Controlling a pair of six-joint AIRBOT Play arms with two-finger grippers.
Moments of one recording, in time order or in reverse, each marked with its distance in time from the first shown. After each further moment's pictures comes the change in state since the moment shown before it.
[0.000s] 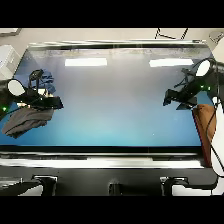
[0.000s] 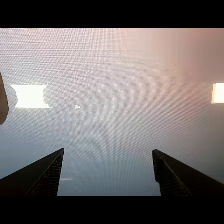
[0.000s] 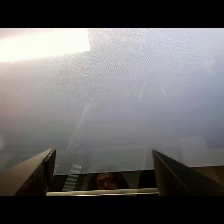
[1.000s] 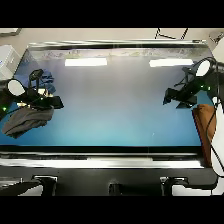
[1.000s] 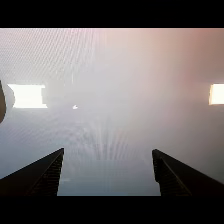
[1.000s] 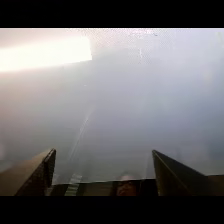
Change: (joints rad) left arm -0.001 0.000 0.000 -0.006 0.011 -0.008; right arm 0.000 0.000 0.000 -0.010 -0.043 0.003
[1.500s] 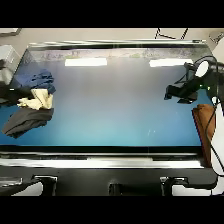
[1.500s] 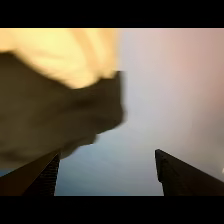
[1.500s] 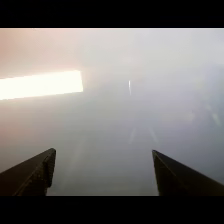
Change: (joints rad) left arm 0.285 0.001 0.187 0.190 -0.148 -0.159; right arm 0.000 -0.008 -0.001 -0.030 -0.130 -0.033
